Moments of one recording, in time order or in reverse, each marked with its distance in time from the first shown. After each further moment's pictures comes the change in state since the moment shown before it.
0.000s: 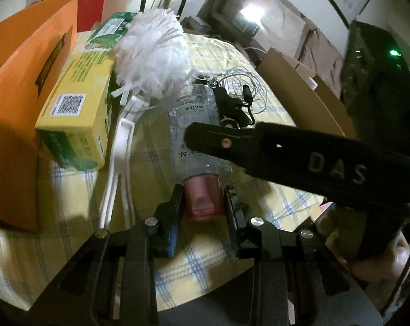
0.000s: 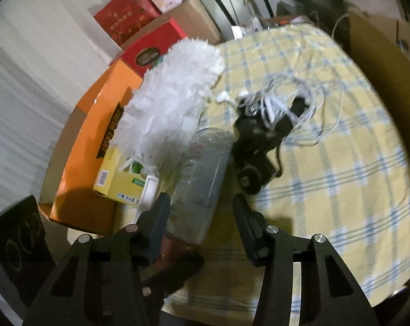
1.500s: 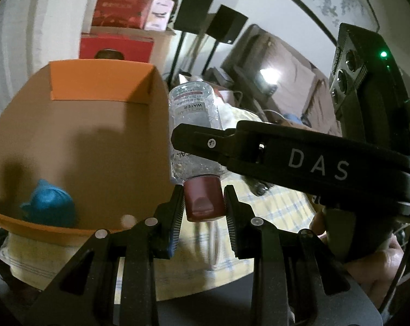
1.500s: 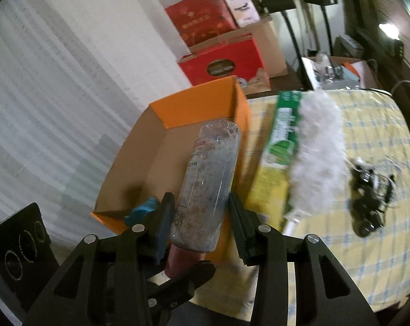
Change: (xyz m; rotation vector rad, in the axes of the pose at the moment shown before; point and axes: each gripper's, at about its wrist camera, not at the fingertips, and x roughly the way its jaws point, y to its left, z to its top) left arm -0.134 0.076 0.024 -0.093 -0.226 0.046; right arm -0.001 0.170 0.026 -0.196 -0.051 0.098
